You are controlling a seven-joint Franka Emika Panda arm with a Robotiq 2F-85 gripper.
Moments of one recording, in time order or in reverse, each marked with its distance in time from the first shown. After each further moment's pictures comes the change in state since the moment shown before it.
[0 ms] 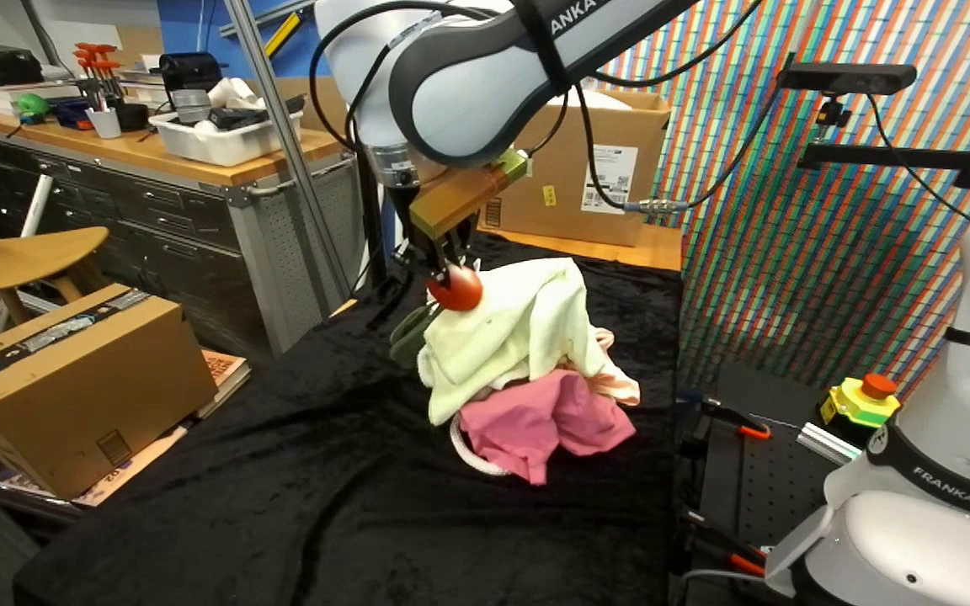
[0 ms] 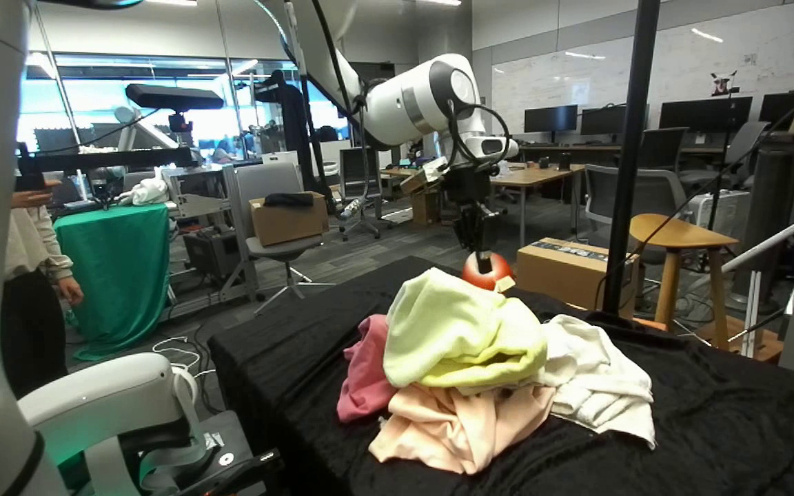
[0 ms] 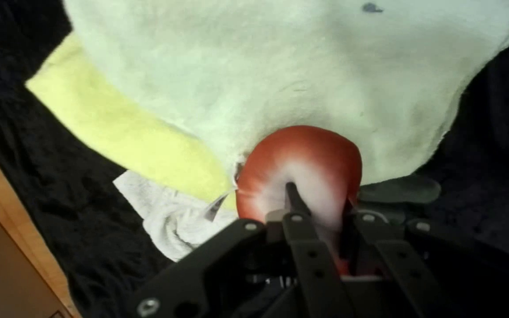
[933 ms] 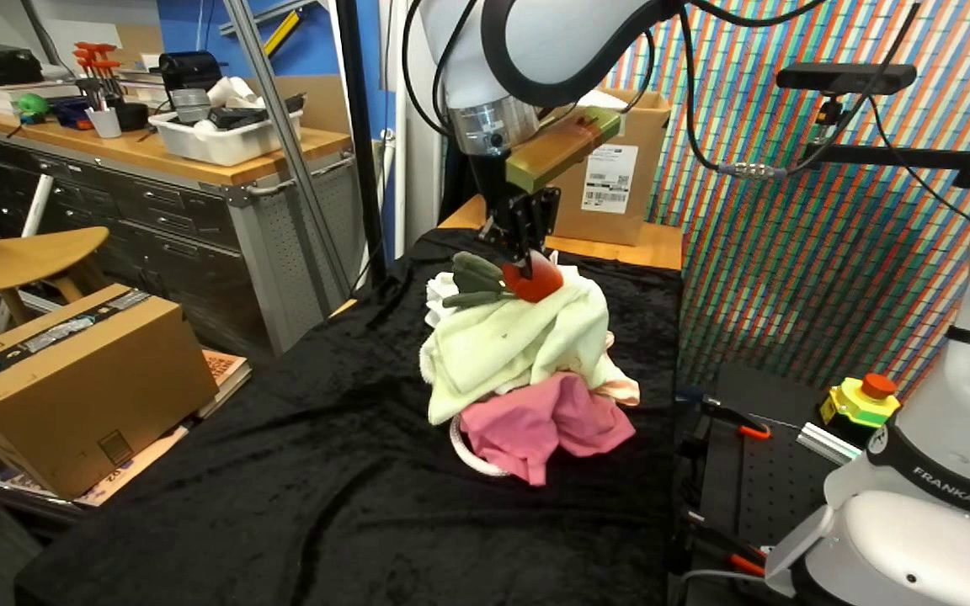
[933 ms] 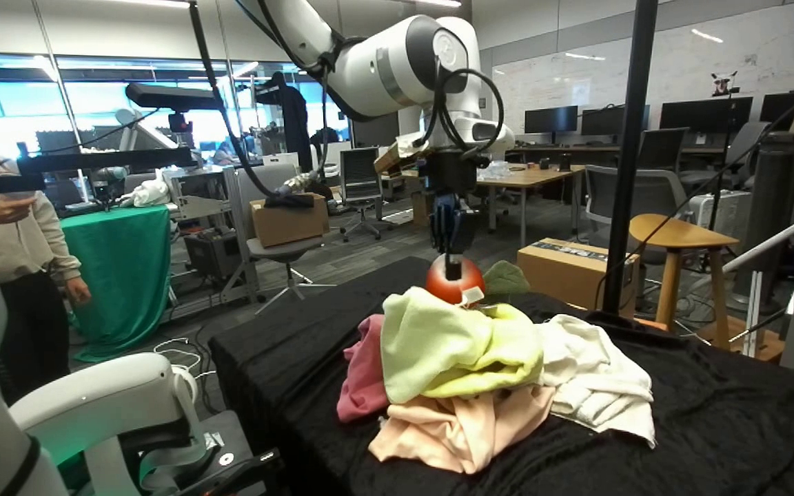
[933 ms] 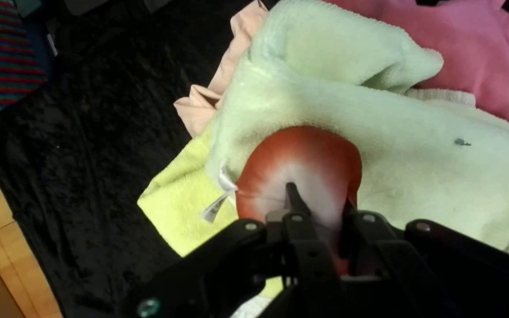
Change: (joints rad) arm -0.077 -0.250 0.015 -0.251 0.129 -0.096 -0.127
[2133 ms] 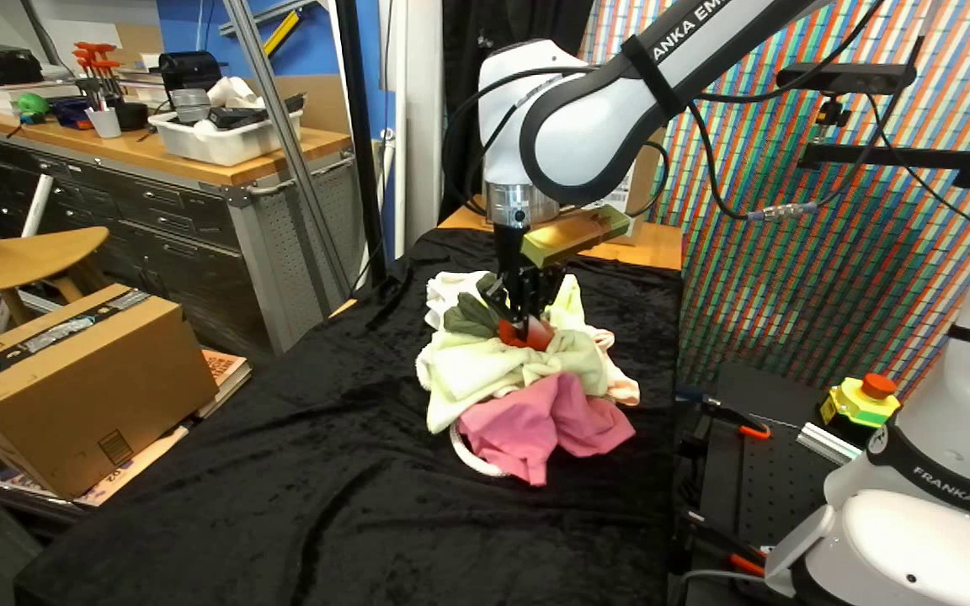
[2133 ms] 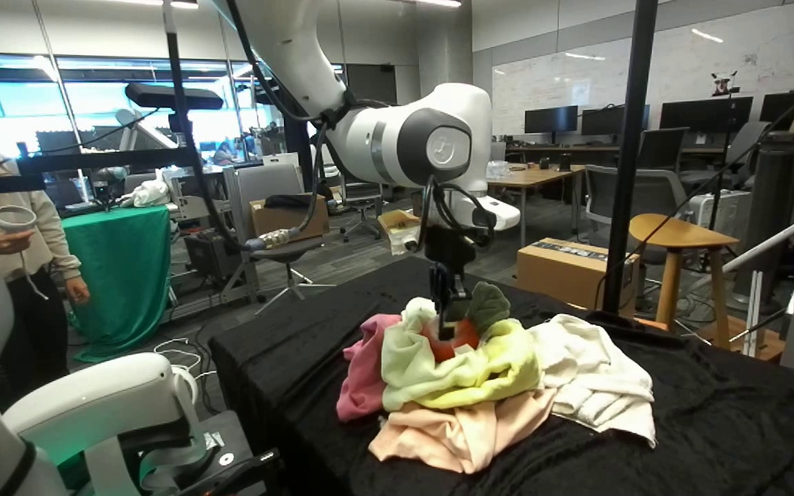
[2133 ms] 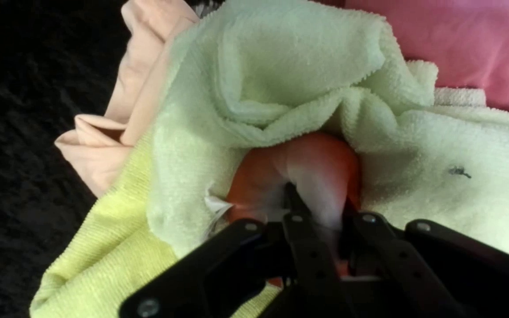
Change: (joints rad) arm -0.069 0.028 -0.003 -0.245 0.190 0.408 -0.040
